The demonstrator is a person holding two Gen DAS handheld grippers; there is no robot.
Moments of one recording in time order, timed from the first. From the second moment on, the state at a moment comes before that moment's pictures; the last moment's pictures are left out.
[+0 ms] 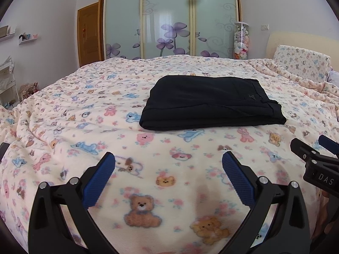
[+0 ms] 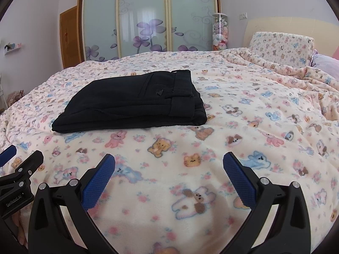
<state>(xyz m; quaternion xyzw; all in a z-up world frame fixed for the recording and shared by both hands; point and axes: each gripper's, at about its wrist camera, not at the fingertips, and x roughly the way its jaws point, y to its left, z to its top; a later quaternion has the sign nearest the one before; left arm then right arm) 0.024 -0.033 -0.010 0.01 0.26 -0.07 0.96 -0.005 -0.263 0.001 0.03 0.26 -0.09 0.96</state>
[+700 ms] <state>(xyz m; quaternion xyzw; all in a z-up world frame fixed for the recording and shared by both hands) 0.023 -0.034 -0.010 0.01 0.26 -0.07 0.96 -0.004 -0.265 0.001 0.03 0.27 -0.09 0.96</state>
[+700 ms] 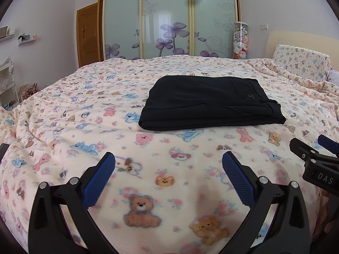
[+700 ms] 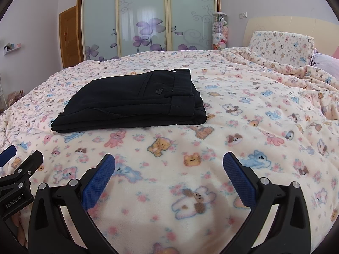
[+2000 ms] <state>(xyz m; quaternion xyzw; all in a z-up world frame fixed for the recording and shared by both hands) 0.024 -0.031 -0.010 0.02 0.26 -0.06 0.96 -0.002 -0.268 -0.002 0.03 0.27 -0.08 0.96</state>
